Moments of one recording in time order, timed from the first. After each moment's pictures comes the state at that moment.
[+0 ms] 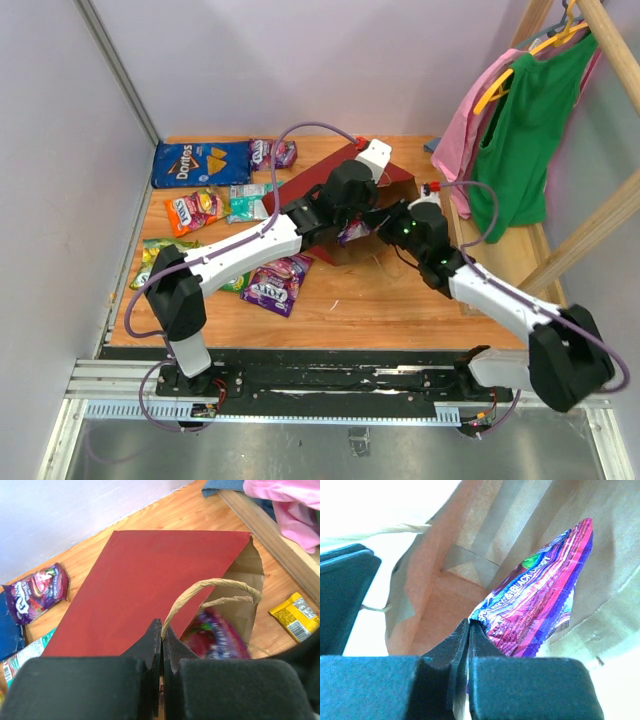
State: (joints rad) left arm -0.93 1.75 1.56 -0.14 -0.52 0.02; right arm 0.53 1.30 0.69 0.34 0.02 1.06
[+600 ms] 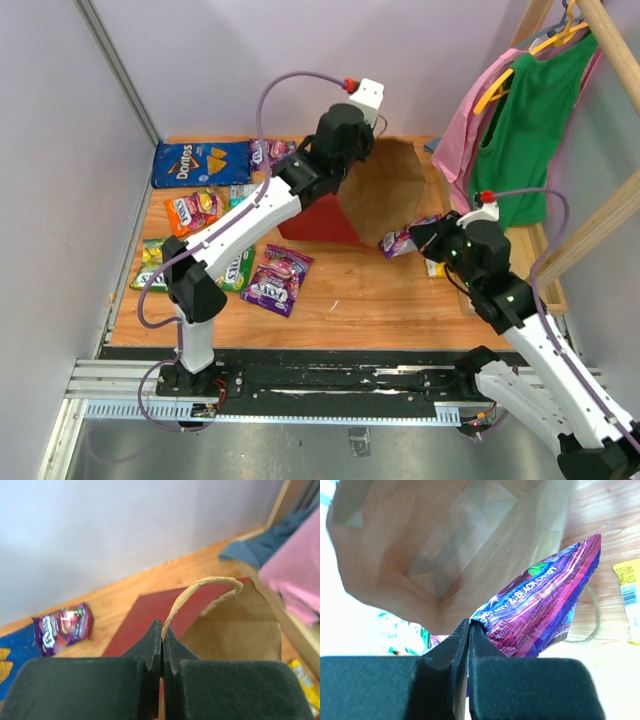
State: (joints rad) left arm -0.83 1.87 1.94 -0.30 -0.49 0.03; right arm 0.47 0.75 0.74 -0.29 0.14 0.80
